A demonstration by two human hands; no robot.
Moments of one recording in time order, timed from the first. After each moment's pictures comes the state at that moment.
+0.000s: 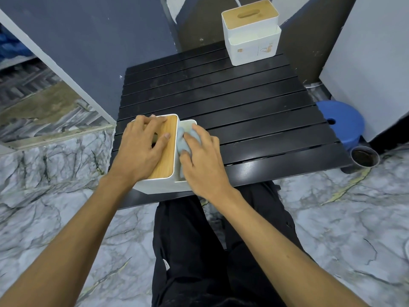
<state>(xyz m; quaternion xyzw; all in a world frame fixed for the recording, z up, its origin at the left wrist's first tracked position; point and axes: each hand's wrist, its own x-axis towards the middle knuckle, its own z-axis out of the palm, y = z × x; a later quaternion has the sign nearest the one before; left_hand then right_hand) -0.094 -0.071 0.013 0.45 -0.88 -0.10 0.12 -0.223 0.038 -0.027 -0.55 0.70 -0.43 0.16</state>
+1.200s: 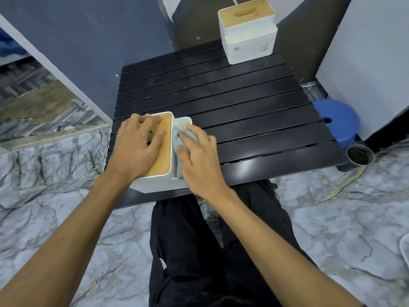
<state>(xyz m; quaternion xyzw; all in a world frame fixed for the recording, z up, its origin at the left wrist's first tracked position) -0.097 -0.070 0.015 0.46 -0.88 -0.08 0.12 -0.221 0.034 -0.032 -0.52 0.69 -0.47 0.17</state>
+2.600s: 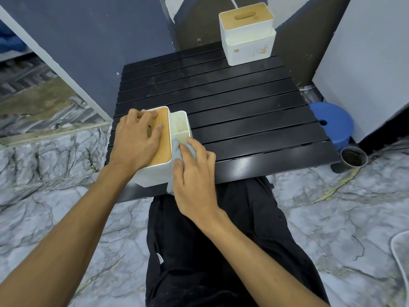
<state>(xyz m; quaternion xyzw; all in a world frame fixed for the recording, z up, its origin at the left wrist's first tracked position) -0.099 -0.070 0.017 0.50 -0.86 -0.07 0.13 -0.181 0.070 -0.029 -0.48 0.72 -0.47 0.15</state>
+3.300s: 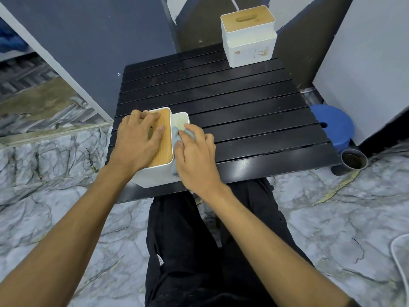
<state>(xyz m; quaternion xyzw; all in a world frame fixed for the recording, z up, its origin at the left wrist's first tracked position) -0.097 -0.073 0.015 0.48 -0.87 -0.07 0.12 -0.208 0.035 -0.022 -0.51 0.73 -0.43 0.14</state>
